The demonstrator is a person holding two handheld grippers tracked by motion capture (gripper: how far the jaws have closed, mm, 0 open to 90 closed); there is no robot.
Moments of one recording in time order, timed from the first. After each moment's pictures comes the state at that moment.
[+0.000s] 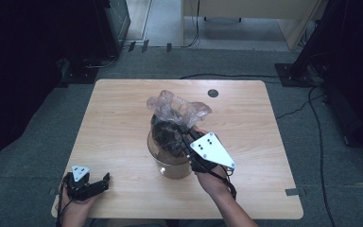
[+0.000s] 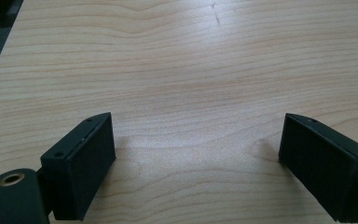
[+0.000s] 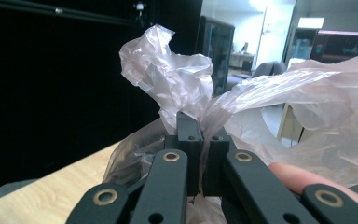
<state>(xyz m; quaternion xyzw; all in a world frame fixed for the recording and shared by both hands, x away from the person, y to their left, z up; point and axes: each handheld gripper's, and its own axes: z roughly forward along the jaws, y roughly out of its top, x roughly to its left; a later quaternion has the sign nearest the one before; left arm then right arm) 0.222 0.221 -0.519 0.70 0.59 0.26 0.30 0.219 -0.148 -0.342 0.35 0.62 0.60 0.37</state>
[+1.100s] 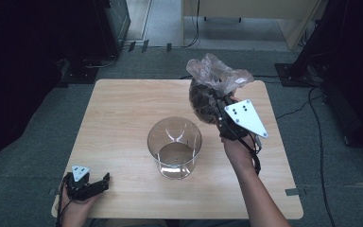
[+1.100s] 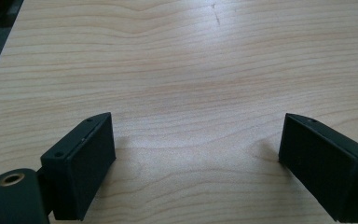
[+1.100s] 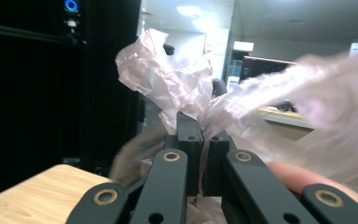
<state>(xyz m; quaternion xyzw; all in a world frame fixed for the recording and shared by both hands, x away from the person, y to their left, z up) 0.222 0.221 -0.519 0.70 0.59 0.26 0.30 0.270 -0.213 -0.303 0.39 0.56 0.56 0.47</state>
